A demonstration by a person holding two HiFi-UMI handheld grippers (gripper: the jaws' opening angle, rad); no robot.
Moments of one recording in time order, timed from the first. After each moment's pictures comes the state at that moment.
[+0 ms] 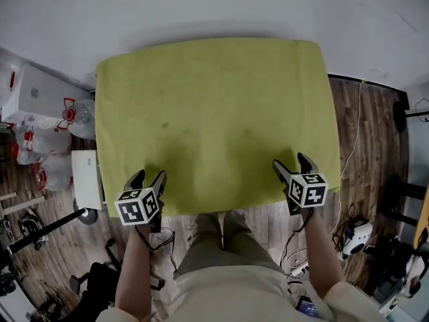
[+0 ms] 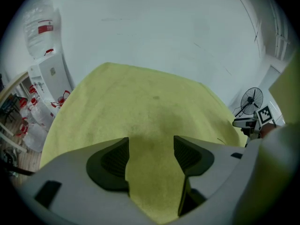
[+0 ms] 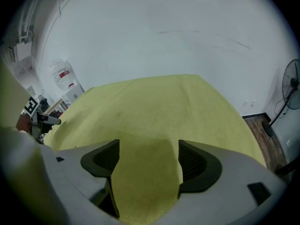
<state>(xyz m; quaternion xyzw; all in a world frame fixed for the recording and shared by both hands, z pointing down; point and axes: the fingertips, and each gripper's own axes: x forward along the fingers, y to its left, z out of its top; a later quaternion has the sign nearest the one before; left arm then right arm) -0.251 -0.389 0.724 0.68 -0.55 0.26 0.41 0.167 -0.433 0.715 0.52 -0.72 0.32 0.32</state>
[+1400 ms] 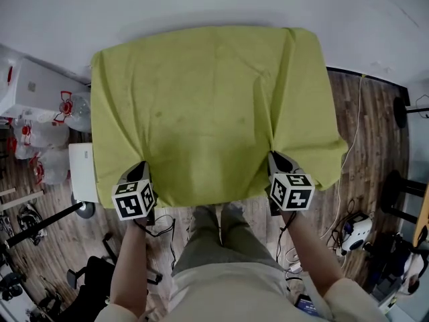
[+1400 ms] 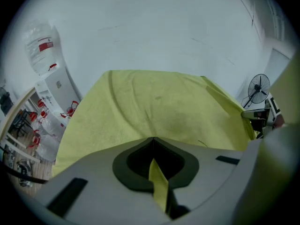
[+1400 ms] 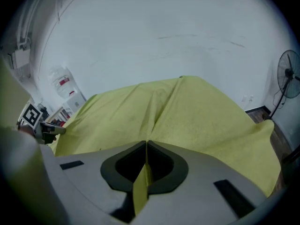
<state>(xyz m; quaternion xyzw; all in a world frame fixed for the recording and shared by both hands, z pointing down) -0.253 -0.381 0.723 0.67 -0.58 0.31 0.36 0.128 -0.414 0.705 0.54 -0.72 0.33 0.28</state>
